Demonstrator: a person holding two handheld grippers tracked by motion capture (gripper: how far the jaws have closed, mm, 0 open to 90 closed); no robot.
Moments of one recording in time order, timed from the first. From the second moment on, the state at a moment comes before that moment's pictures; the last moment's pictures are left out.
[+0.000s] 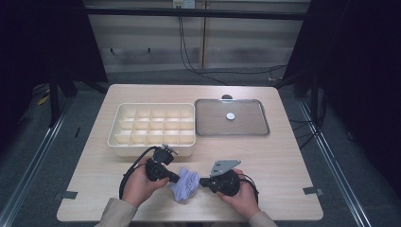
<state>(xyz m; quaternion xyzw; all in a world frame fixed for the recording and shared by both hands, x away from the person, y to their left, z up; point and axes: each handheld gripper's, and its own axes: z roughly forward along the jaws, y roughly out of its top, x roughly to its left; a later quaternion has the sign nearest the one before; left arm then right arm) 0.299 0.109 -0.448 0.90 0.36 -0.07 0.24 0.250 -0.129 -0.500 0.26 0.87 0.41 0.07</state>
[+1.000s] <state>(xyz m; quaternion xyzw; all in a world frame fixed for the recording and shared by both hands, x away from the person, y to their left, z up) 0.295 0.101 -0.436 0.91 0.35 -0.07 0.24 0.247 -0.119 -0.504 0.24 0.88 0.40 0.06</state>
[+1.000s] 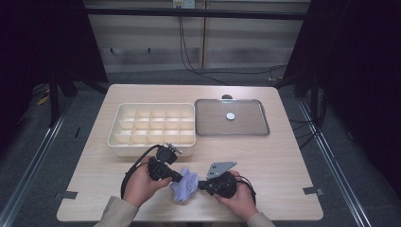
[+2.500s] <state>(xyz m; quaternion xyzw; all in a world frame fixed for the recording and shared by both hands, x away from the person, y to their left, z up) 0.284 0.072 -0.445 0.91 0.31 -0.09 0.25 0.247 -0.112 -0.504 0.24 0.88 0.40 0.06</state>
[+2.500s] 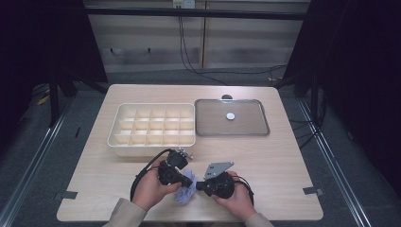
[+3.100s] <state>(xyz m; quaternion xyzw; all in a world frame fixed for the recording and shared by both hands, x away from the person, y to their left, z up) 0.279 0.069 -0.455 0.93 0.29 -0.08 0.22 0.249 -0.123 -0.502 0.26 0.88 0.40 0.06</state>
